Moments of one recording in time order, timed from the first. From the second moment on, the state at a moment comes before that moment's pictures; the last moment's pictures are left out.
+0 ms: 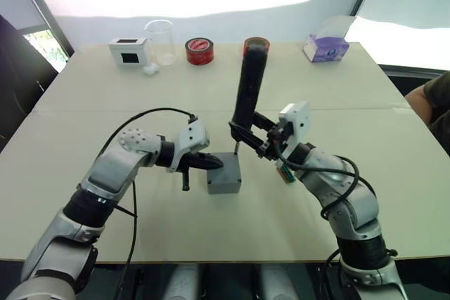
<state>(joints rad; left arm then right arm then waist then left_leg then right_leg) -0.59 0.62 -0.30 -0.11 -0.27 0.59 -1.14 -0.33 -0.29 0.09 -0.39 0.45 0.51 0.49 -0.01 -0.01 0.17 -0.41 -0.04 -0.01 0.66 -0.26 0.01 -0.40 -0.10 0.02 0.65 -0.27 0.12</state>
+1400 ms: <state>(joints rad) -0.58 0.61 -0.30 -0.12 -0.27 0.58 -1.13 -0.44 -0.30 0.03 -0.38 0.55 0.68 0.48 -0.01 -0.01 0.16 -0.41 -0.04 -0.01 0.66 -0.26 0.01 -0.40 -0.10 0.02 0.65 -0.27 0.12</state>
